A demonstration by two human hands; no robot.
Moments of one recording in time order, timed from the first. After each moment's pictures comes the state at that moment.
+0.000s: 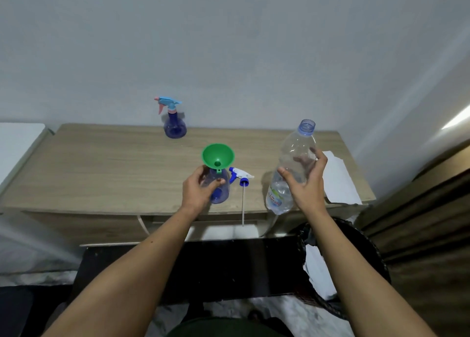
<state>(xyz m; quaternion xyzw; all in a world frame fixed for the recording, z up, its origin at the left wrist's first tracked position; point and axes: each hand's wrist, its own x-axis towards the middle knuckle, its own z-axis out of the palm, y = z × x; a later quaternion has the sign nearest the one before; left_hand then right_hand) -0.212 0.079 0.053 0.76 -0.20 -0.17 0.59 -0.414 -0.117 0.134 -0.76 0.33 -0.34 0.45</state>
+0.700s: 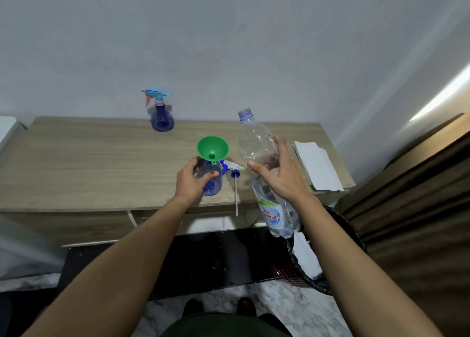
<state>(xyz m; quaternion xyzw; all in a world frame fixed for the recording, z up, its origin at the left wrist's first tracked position) -0.204 0.082 0.056 0.74 -0.25 -0.21 0.59 -0.403 -0.066 0.185 -0.85 0.30 -0.18 0.39</state>
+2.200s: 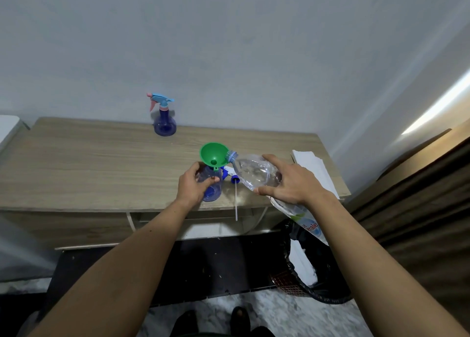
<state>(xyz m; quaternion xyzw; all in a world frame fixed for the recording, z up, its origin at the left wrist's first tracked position) -0.203 0.087 0.056 0.75 -0.25 -0.20 0.58 -0.413 -0.080 0.214 -0.95 0.28 0.04 0.13</state>
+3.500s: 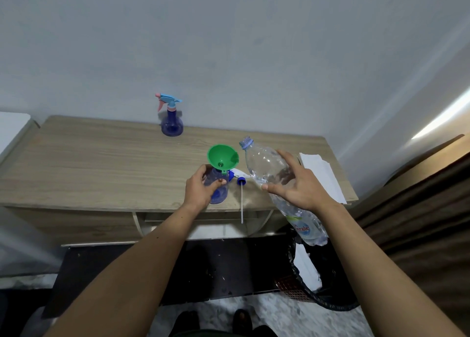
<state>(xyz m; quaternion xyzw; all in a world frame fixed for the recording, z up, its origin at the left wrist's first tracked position) -0.210 0.087 0.052 0.73 -0.23 -0.21 0.61 -0.419 -0.084 0.198 -0.90 0.28 -0.08 0.31</state>
